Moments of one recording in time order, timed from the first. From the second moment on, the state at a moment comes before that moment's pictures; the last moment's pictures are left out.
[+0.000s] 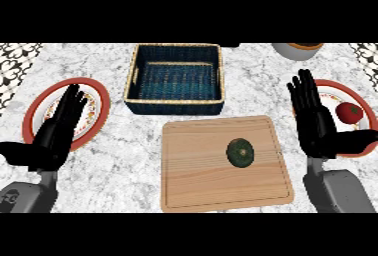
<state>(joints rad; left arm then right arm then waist) -0.15 0.45 -0.17 -1.43 0.37 0.17 -0.17 -0.23 -0.21 0.08 -1.47 -0.28 -0.20 -0.13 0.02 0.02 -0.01</state>
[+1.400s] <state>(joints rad) 0.08 0.44 -0.25 -1.35 0.36 0.23 0.15 -0.72 -0.31 0.58 -1.33 0.55 -0.29 0.56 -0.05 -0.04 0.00</state>
